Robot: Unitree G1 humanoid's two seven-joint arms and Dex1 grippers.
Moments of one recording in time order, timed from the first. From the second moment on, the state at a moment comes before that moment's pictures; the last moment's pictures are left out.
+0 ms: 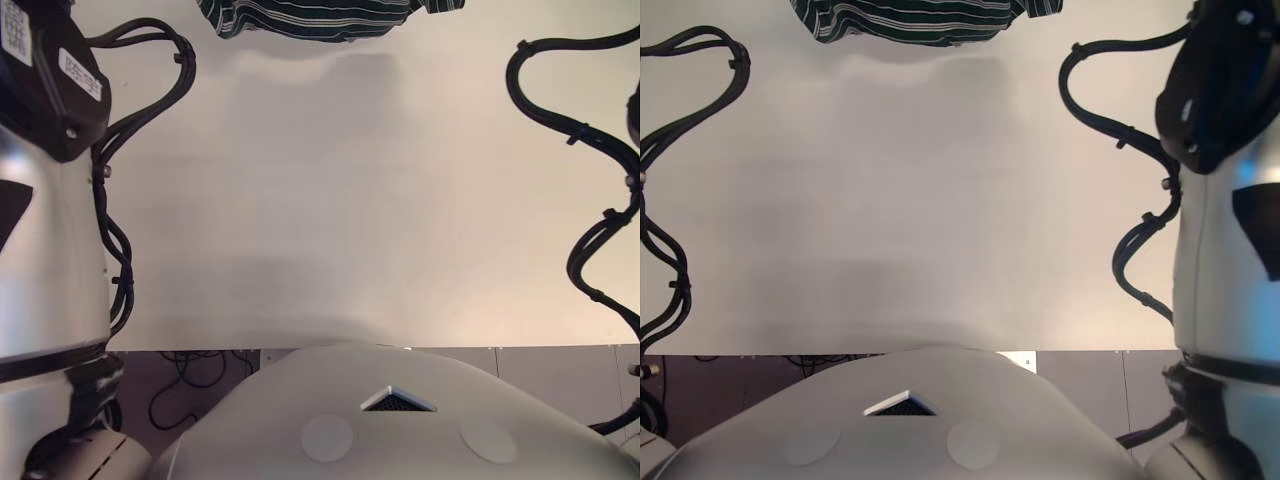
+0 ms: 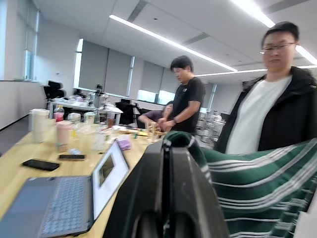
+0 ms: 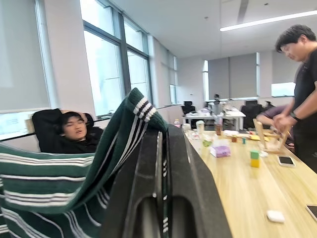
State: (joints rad) left arm -1.58 0.45 0.30 1.32 -0.29 0.16 -0.59; right arm -1.57 -0.42 -0.29 1.29 0.22 -0.04 0.46
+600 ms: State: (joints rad) left arm -0.68 0.70 0.30 0.13 -0.66 0.93 -1.25; right arm -0.83 -0.73 -0.19 0.30 0.50 0.71 1.35
